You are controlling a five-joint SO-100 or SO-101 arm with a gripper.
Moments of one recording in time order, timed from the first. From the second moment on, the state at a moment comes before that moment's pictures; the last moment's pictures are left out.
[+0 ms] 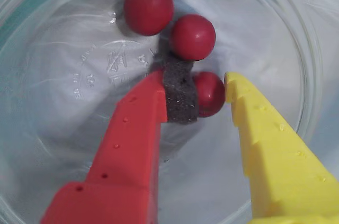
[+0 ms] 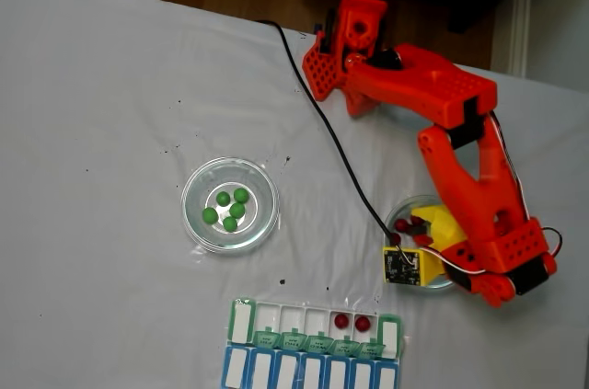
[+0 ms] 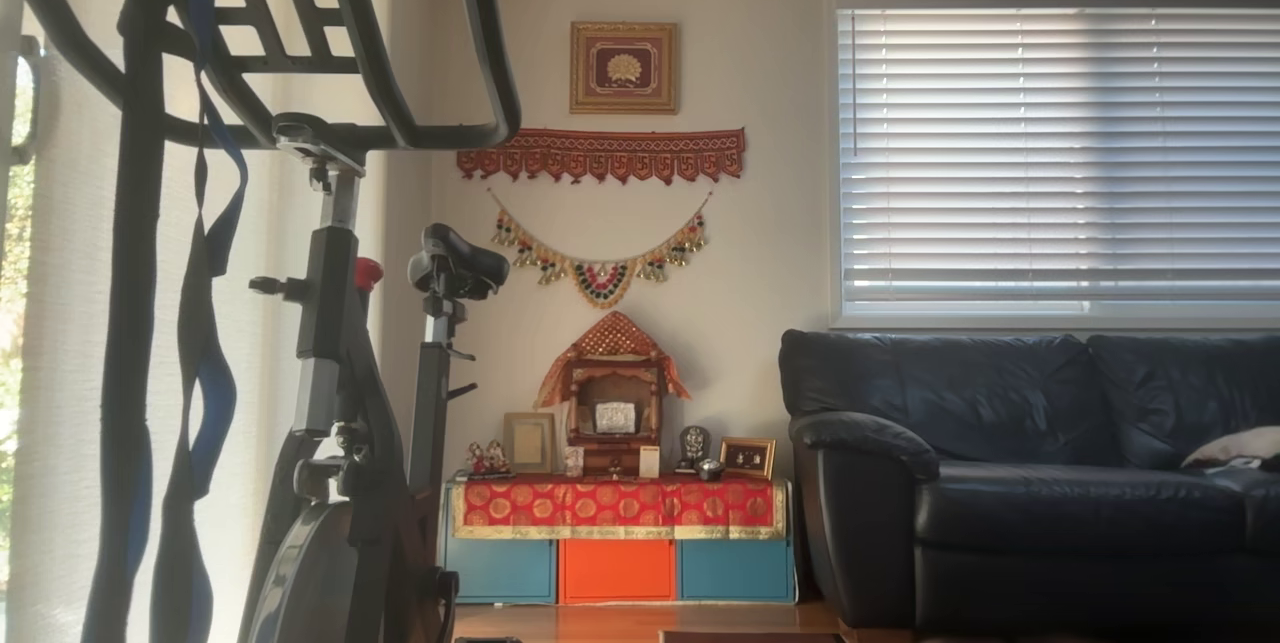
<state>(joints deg) -37.5 67.1 68.6 107.3 17.0</state>
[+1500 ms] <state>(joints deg) -33.8 93.3 88.7 78.3 32.1</state>
